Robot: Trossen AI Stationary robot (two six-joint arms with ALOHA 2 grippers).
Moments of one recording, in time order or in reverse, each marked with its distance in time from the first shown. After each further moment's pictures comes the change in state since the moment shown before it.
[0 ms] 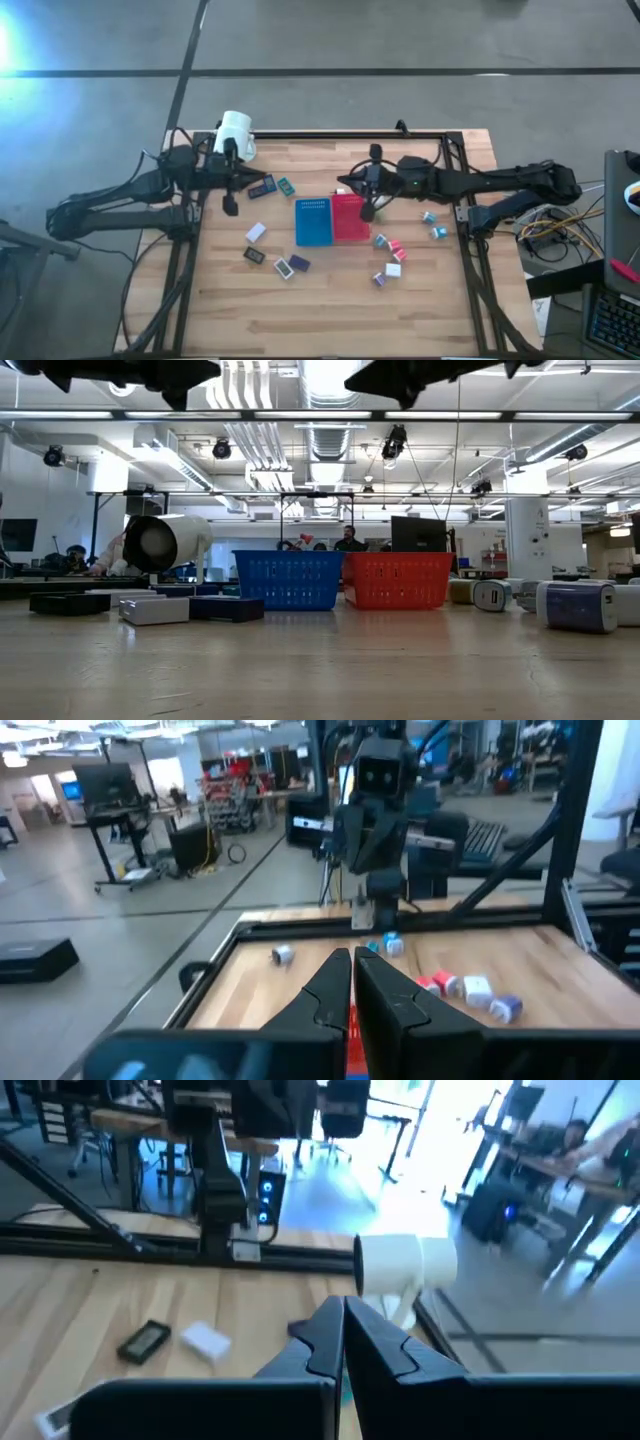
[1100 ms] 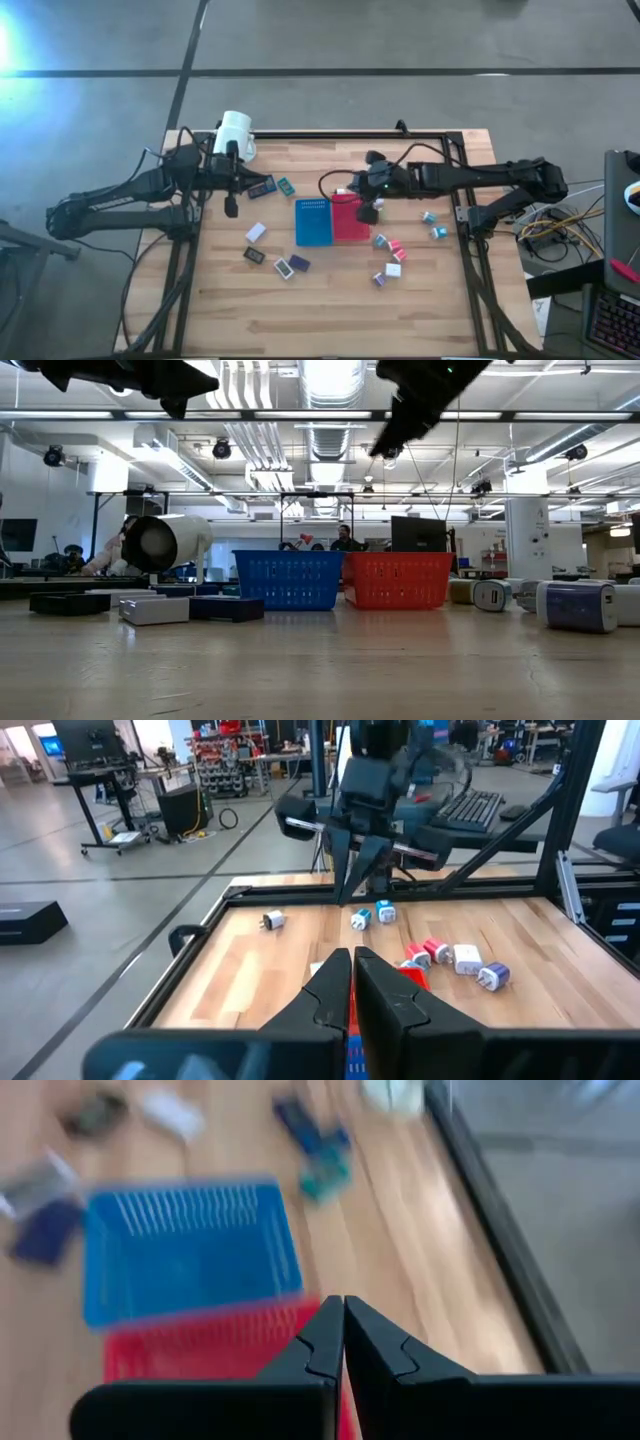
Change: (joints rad) left arm 0.000 0.006 0.028 -0.131 0.001 -0.010; right arm -0.001 0.095 0.194 -0.711 0.109 0.115
